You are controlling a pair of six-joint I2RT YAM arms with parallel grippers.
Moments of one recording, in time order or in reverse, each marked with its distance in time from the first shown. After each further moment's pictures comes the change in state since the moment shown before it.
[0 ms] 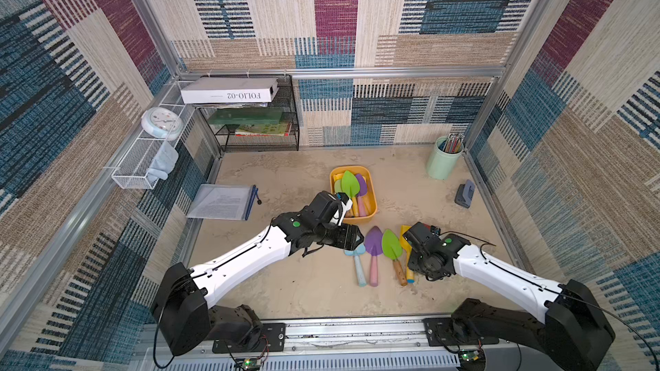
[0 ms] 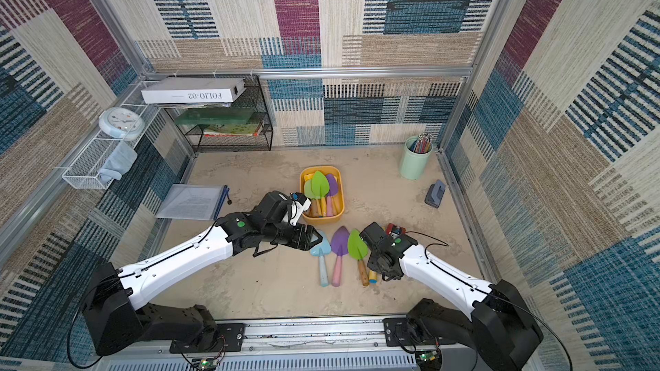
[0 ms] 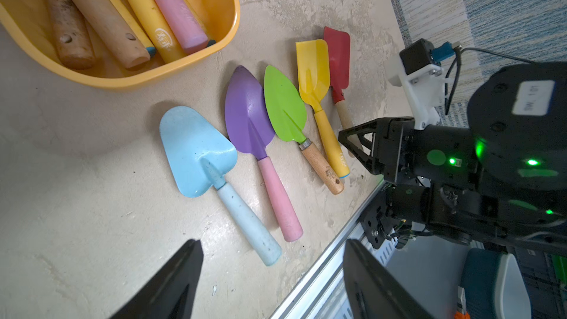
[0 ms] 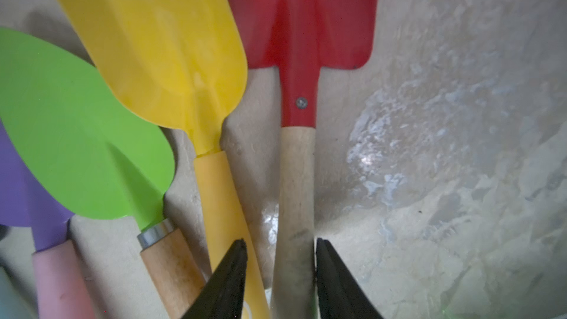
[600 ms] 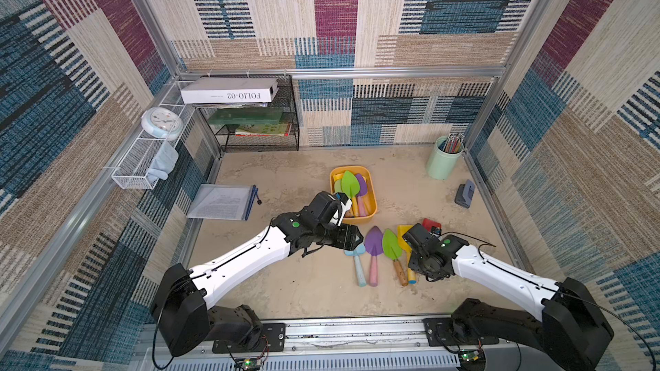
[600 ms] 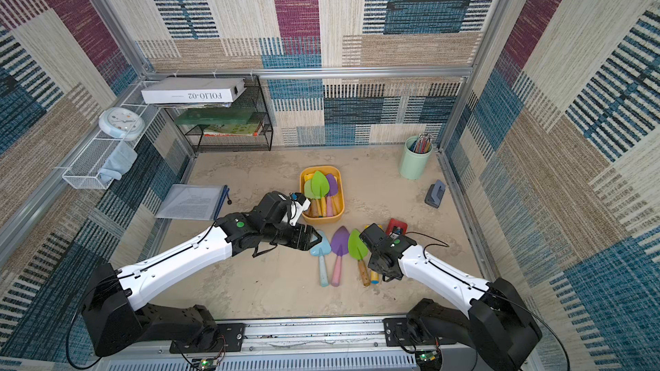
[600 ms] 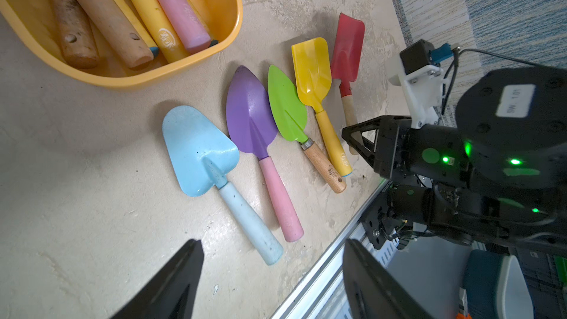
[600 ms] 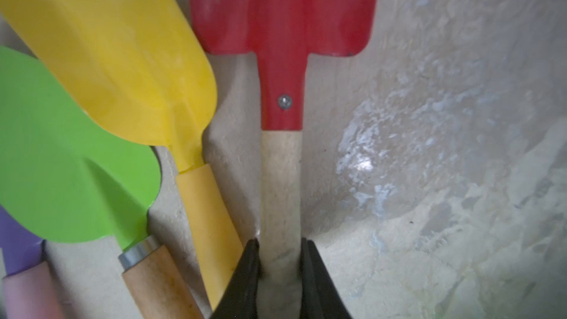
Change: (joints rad) left arm 0.000 -0.005 -0.003 -0.002 0.000 -0.001; right arm 0.000 -0.013 -0.003 0.002 0.058 0.005
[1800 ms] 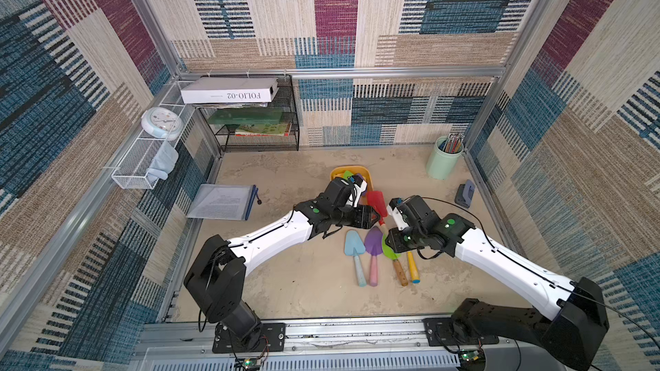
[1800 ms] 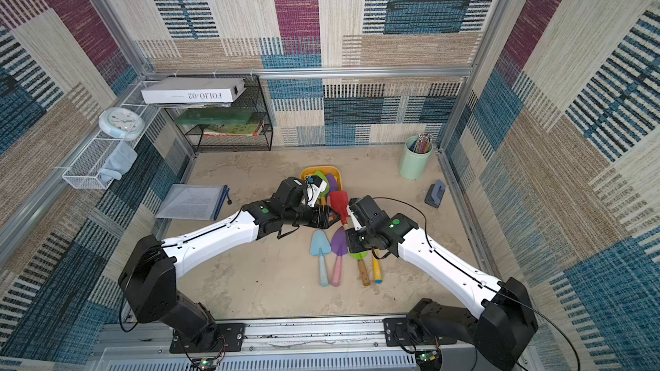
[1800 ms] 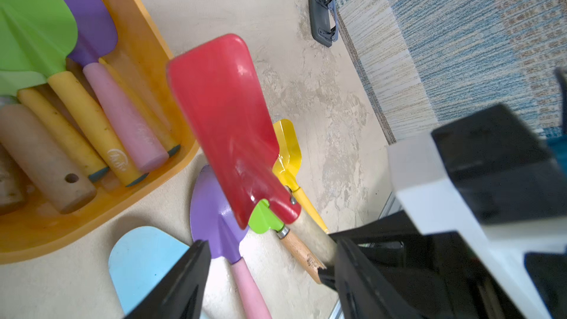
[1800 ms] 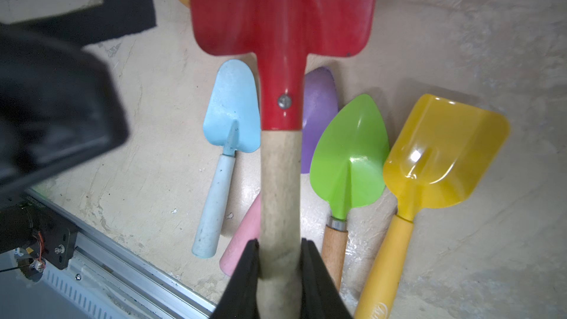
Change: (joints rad) left arm 0.024 0.254 0.130 0.305 0.035 -0.023; right arm 0.051 0.064 0.328 0.051 -0.346 -0.608
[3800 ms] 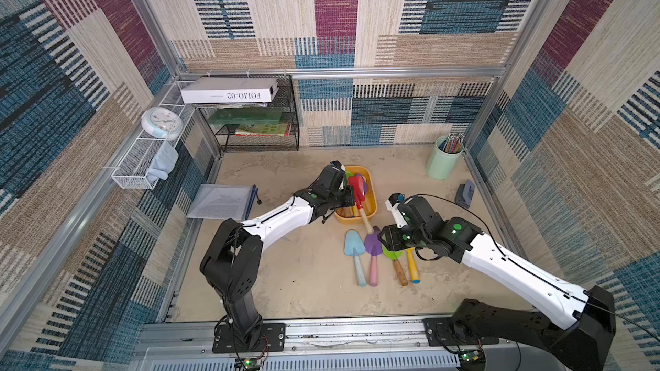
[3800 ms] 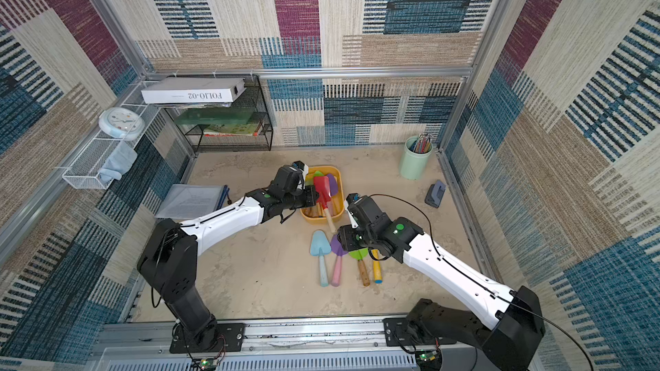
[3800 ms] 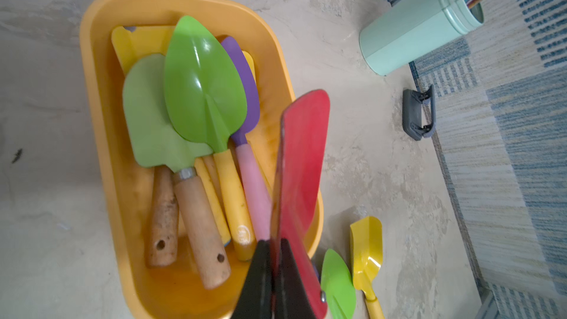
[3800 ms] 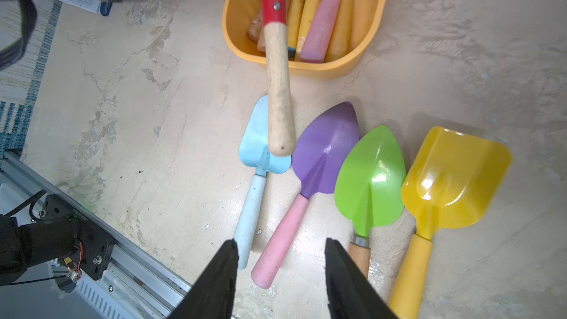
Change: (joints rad) left arm 0.156 0.169 0.124 0.029 -0.202 -0.061; right arm 0.057 -0.079 0.008 0.052 0.058 0.069
